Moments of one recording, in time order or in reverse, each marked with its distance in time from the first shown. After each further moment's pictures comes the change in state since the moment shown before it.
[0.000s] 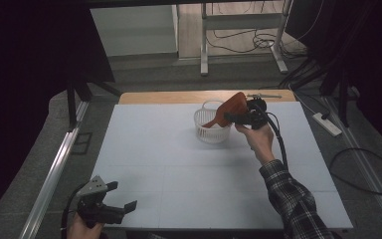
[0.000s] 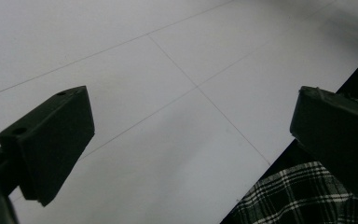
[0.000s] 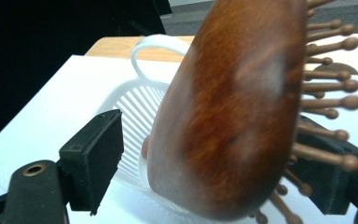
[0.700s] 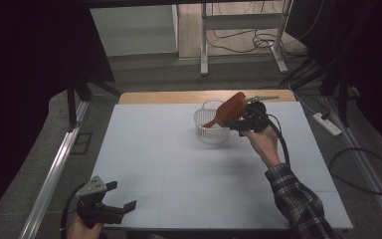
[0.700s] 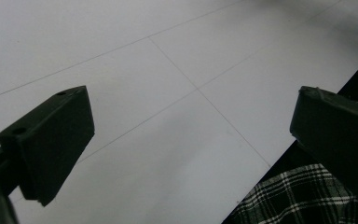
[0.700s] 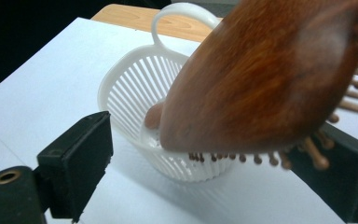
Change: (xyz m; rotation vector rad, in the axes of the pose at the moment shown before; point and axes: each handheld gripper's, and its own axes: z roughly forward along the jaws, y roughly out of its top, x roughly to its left) left arm 0.000 0.000 -0.001 -0.011 0.004 -0.001; right arm 0.010 -0.004 -0.013 0.078 0.010 -0.138
